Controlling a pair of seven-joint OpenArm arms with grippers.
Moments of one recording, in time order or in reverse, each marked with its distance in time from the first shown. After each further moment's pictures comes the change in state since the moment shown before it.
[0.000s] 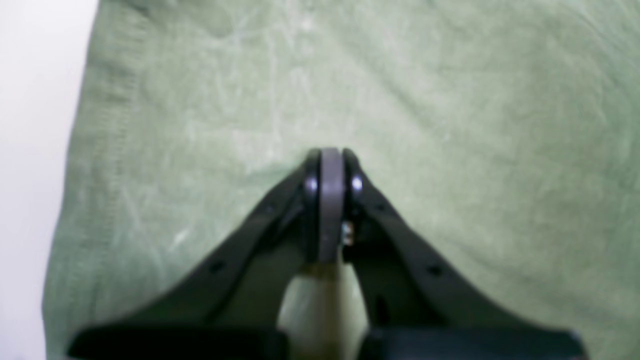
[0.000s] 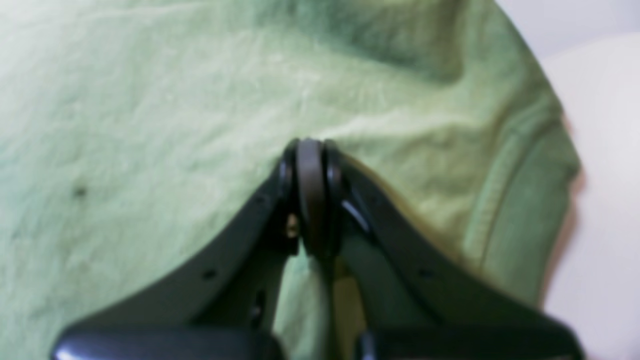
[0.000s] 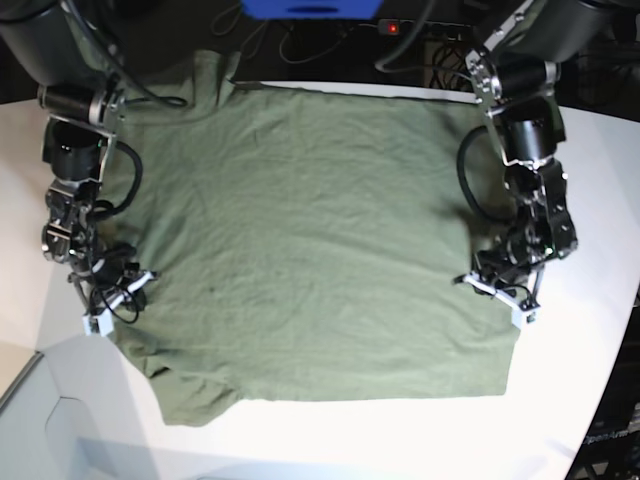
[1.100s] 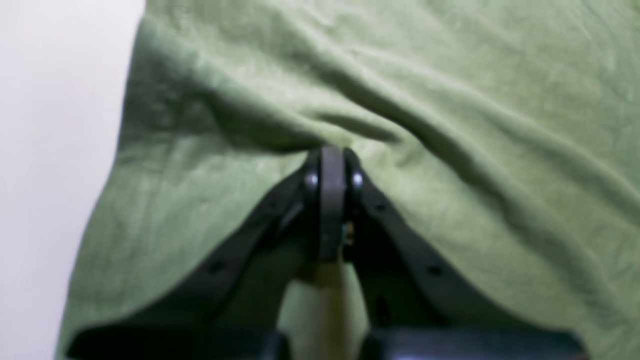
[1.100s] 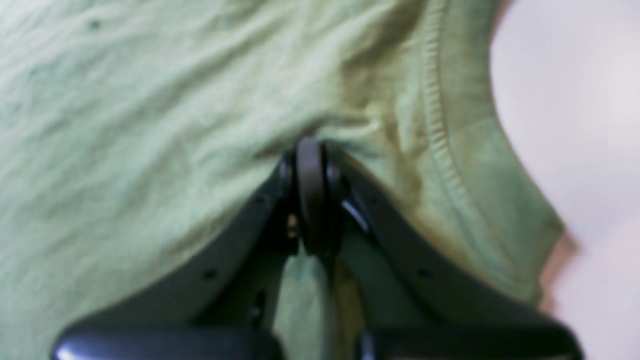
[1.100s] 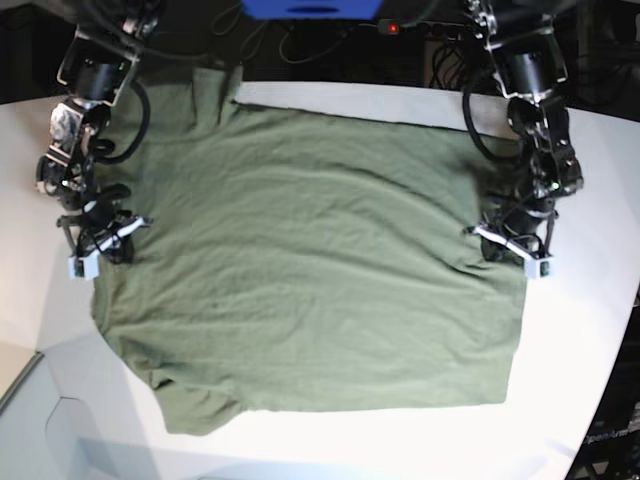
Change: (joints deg) left arm 15.7 -0.5 -0.2 10.1 -4.5 -2.7 -9.0; right arm -18.1 -6.0 10.7 23.1 2.3 1.0 -7.1
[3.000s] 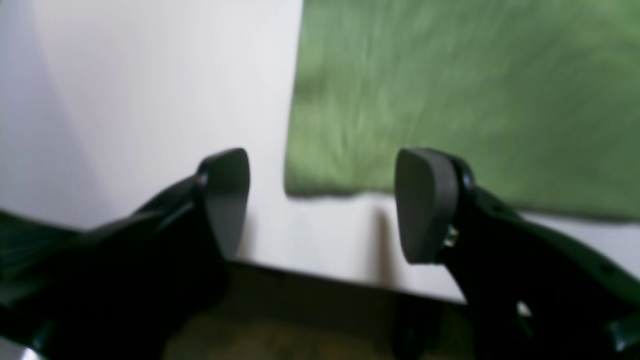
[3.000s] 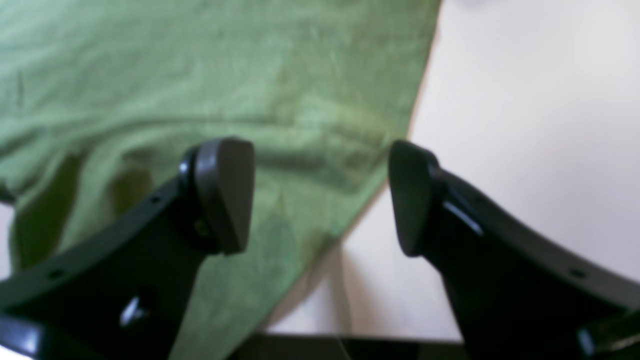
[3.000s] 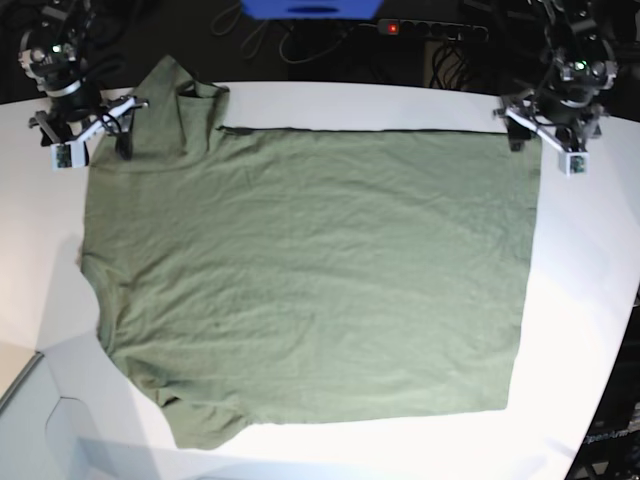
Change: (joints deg) left arm 30.9 1.5 -7.0 38.0 3.8 2.0 13.6; right arm -35.8 -6.3 3.5 42.8 6.2 -0.4 -7.8
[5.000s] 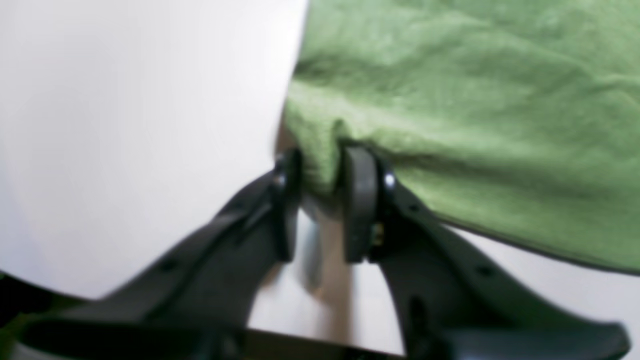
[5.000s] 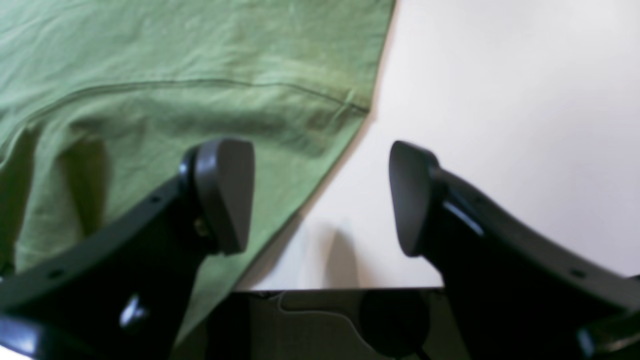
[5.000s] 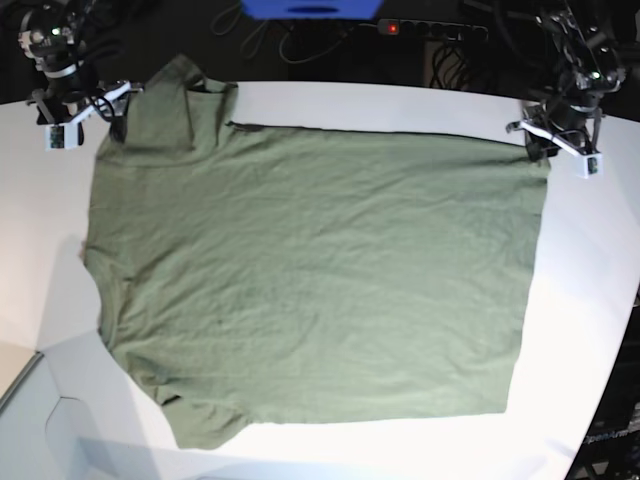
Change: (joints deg) left arm -5.9 -0.8 -6.9 -13.6 -7.8 -6.9 -5.9; right arm -1.9 -3.5 4.9 0.0 0.0 2.2 0.3
